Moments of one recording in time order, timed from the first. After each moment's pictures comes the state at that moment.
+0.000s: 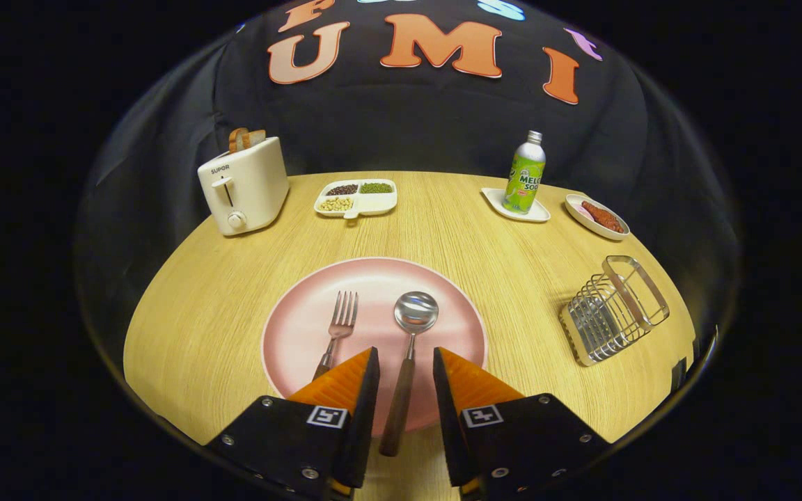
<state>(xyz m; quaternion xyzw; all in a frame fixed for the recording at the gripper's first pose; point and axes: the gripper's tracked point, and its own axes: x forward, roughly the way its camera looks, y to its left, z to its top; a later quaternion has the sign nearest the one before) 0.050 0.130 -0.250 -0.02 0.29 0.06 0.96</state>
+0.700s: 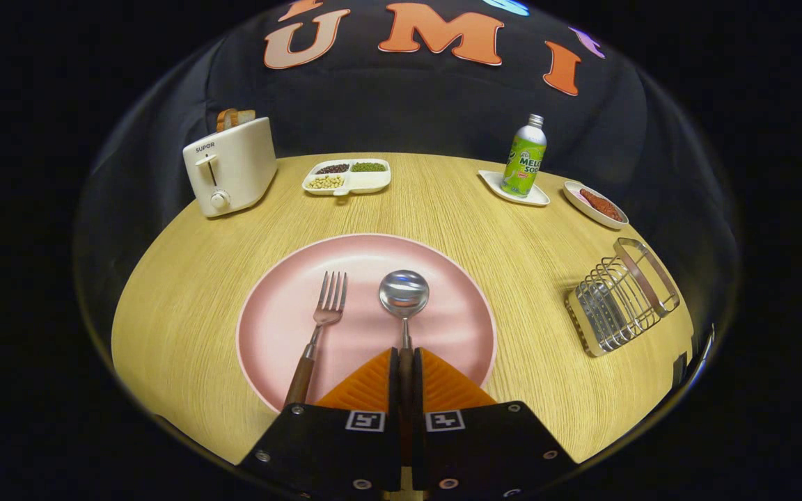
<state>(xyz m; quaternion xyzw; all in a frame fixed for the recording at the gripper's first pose) 0.056 0.127 -0.272 -0.04 0.30 0.03 0.95</state>
